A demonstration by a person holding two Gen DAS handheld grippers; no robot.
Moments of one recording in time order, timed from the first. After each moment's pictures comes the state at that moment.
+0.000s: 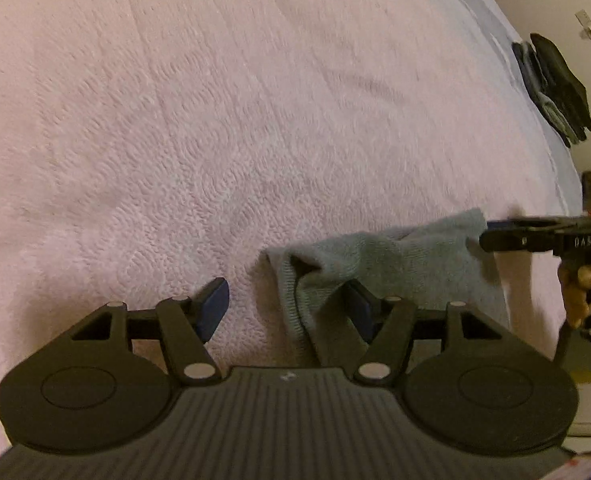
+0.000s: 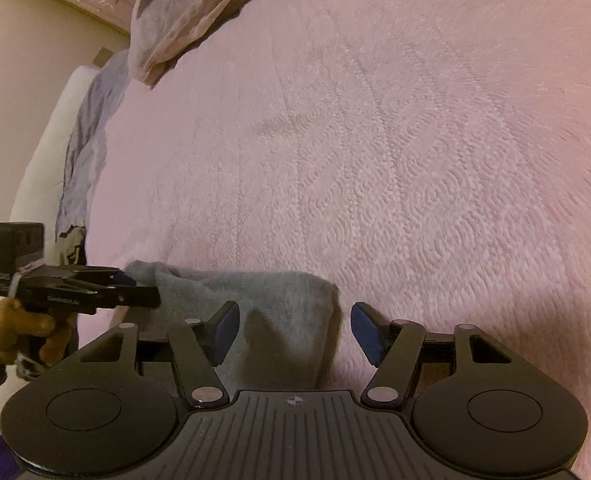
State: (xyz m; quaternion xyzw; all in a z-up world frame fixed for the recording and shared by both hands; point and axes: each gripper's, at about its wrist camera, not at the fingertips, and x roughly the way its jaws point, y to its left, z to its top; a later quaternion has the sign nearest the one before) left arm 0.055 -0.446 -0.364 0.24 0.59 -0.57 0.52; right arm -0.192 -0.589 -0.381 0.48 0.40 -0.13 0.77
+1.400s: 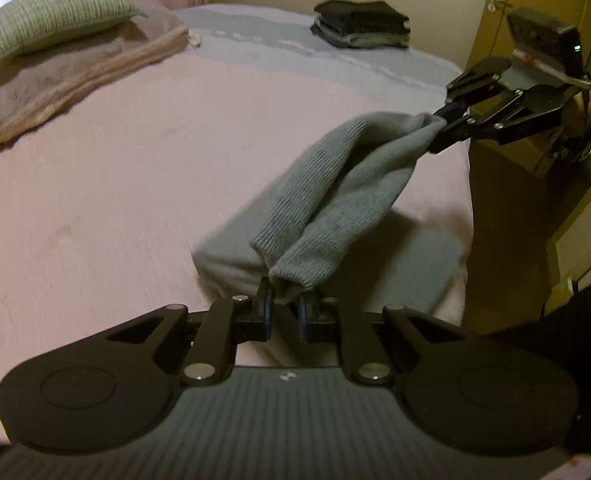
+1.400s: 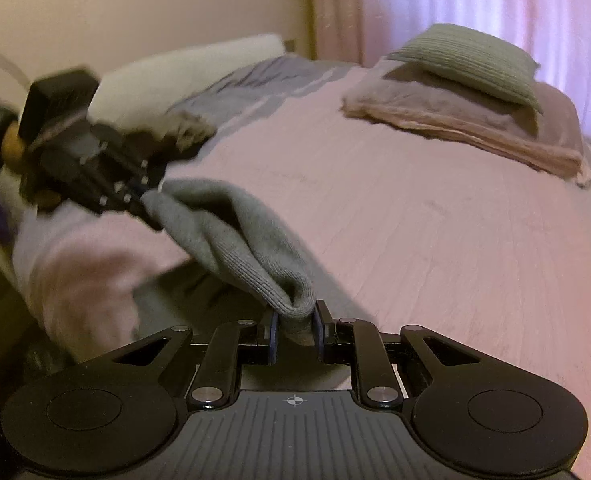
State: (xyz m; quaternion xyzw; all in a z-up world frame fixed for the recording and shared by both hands) left arm -0.096 -0.168 -0.252 0.31 0.28 -0.75 0.52; right arm -0.341 -0.289 -0.258 0.06 0.35 -0.07 0.93
